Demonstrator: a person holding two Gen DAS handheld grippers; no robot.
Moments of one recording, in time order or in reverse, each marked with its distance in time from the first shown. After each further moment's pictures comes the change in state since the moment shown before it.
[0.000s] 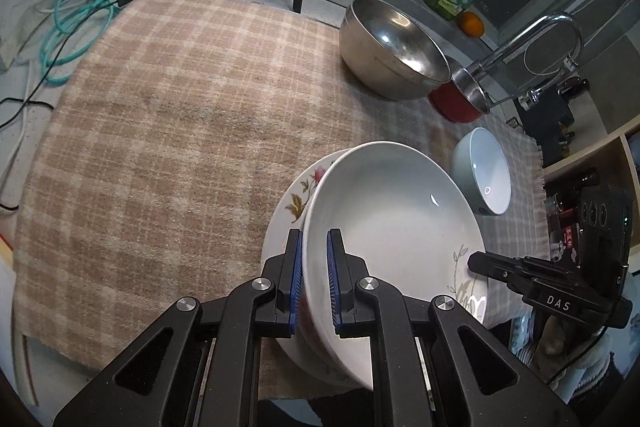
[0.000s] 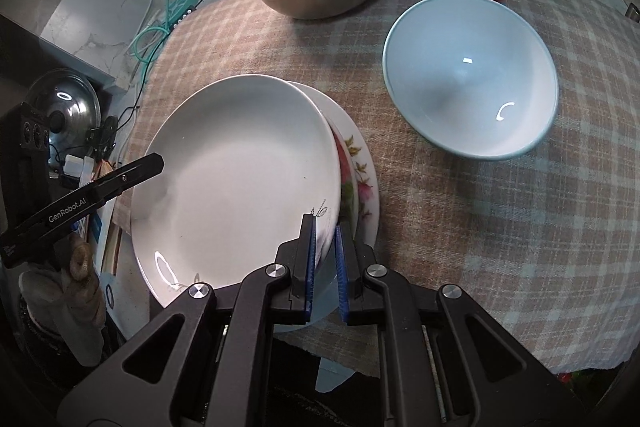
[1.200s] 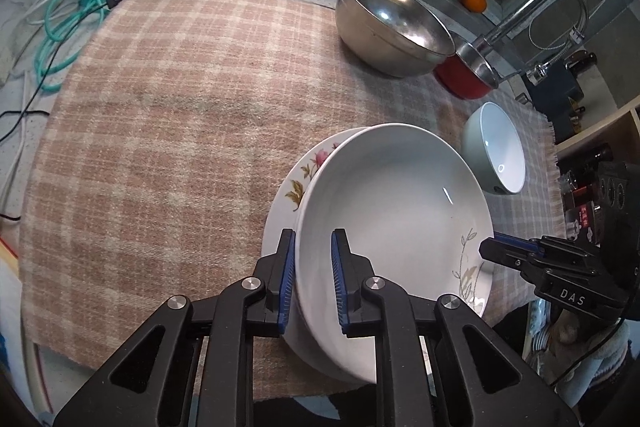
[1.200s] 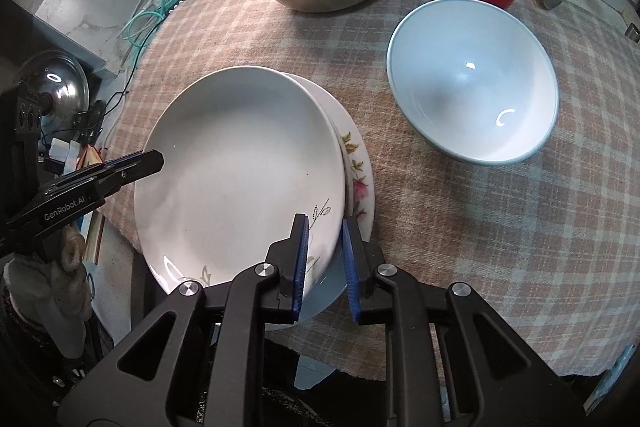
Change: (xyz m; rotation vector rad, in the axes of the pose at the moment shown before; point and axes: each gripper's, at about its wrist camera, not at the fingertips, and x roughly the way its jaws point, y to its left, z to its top) left arm 0.012 -0.007 -0.004 0.057 0.047 0.050; right arm 0.005 0.006 0.000 -0.057 0.009 -0.059
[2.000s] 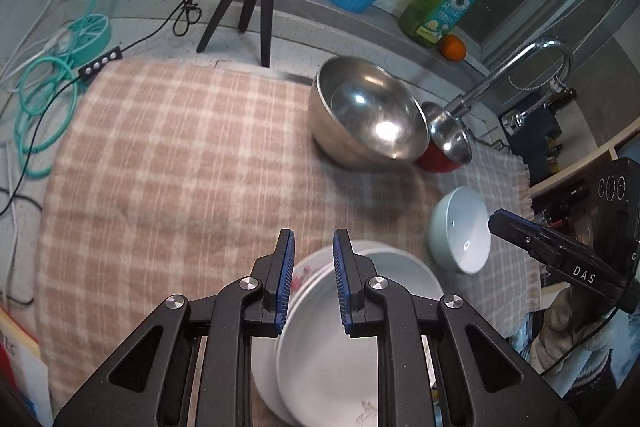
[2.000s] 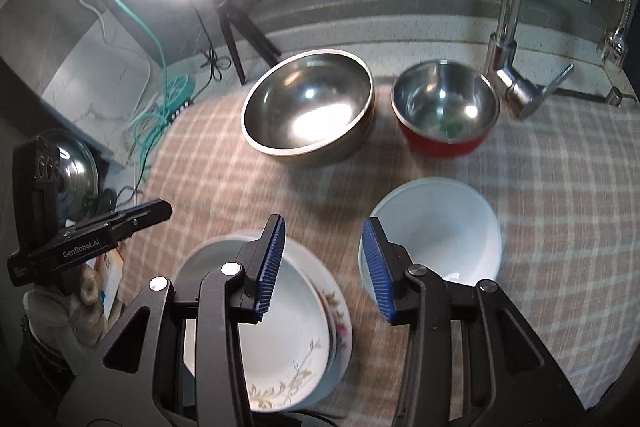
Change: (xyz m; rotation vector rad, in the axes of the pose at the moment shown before) left arm -0.018 -0.008 0.084 0.018 -0.094 -0.090; right arm -0.064 -0.011 0.084 0.054 -0.258 0.005
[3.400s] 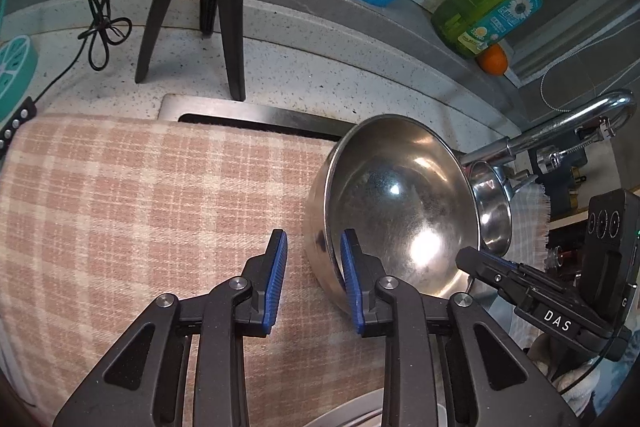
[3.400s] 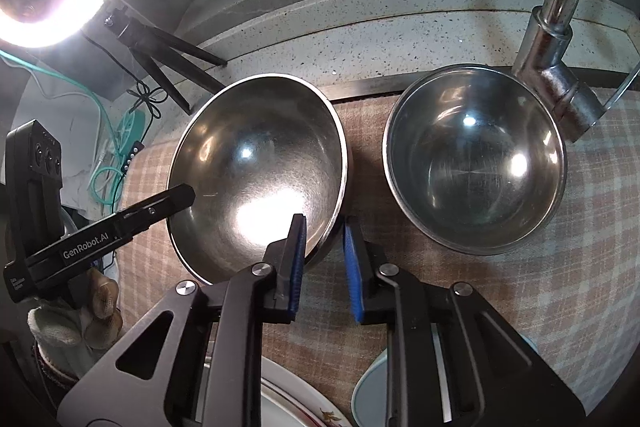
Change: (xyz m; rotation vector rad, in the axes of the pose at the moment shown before) left arm 0.108 0.007 0.106 -0.019 0.130 -0.019; right arm 0.109 -0.037 0.077 0.176 0.126 -0.010
